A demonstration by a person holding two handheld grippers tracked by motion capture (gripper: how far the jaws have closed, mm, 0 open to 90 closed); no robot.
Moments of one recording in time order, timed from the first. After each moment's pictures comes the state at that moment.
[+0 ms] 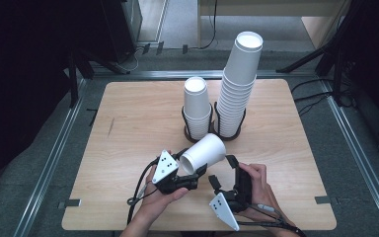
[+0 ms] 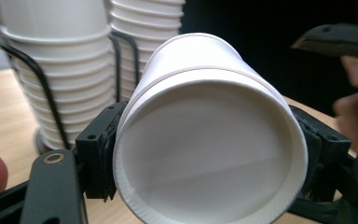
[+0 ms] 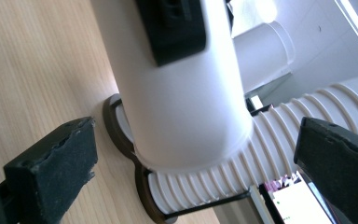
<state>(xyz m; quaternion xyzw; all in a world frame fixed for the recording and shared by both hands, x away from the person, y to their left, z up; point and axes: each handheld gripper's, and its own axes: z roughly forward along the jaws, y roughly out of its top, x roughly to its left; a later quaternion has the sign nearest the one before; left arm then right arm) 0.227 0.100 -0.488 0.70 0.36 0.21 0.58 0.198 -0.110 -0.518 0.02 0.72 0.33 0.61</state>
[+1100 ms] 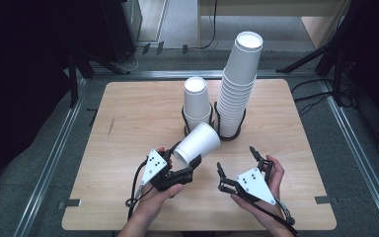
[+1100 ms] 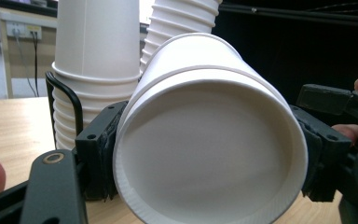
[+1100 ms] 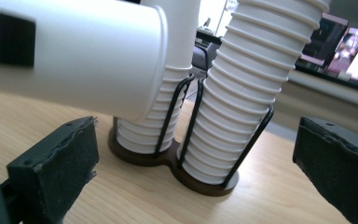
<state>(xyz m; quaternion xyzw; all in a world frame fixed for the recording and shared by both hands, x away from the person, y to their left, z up) 0.231 0.112 -0.494 0.62 0.37 0.23 0.66 0.215 -0.136 -0.492 0.34 0.66 0.52 0.43</state>
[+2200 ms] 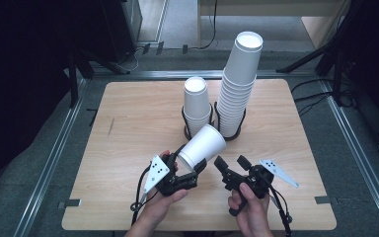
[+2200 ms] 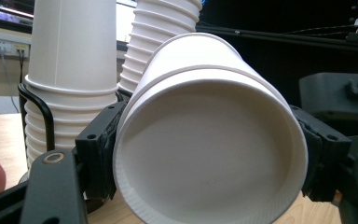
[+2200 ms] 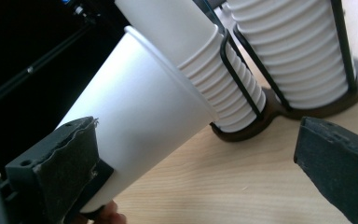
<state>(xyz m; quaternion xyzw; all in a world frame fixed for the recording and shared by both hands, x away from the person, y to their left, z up) 0.222 0.100 -0.501 0.59 0.35 0.22 0.69 0.218 -0.141 -0.473 0.58 0.51 0.63 0.07</state>
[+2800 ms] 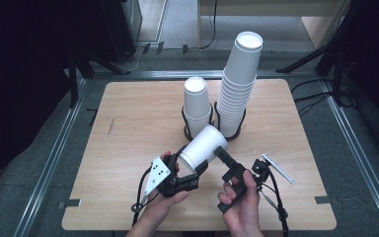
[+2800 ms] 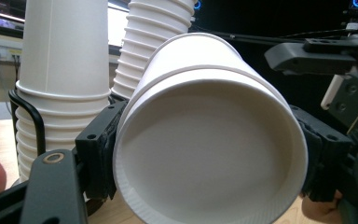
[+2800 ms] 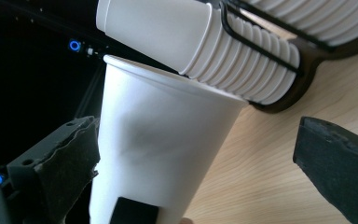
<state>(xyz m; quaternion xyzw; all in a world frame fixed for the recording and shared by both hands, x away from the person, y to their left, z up) 0.219 0.097 -0.501 0.59 0.34 0.23 0.70 0.228 -0.131 -0.470 0.66 0.38 0.64 -0.10</state>
